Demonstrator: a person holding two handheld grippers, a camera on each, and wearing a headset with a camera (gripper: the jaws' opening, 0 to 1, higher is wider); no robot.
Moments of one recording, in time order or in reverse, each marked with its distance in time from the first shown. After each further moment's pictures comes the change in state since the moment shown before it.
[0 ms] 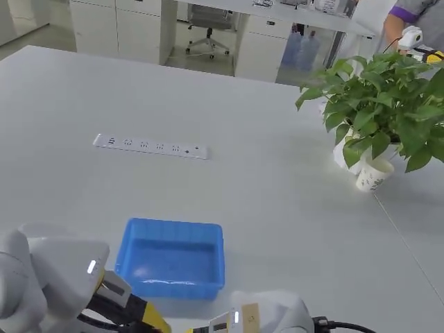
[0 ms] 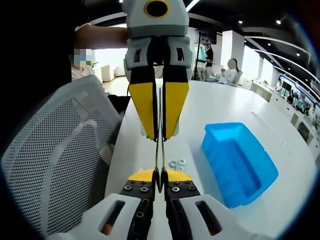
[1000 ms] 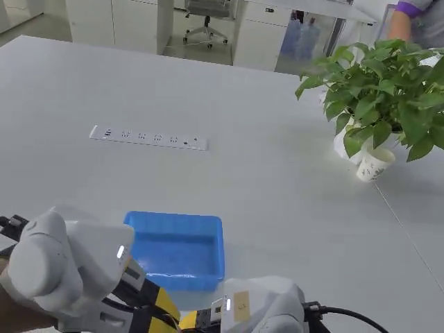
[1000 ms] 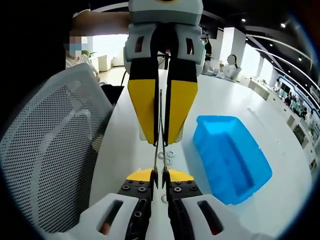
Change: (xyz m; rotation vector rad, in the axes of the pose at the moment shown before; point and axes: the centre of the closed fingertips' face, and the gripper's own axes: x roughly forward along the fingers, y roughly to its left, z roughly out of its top) left arm 0.015 0.016 -0.005 0.025 0.071 -0.037; right arm 0.001 -0.018 -0.015 -0.036 0.078 -0.044
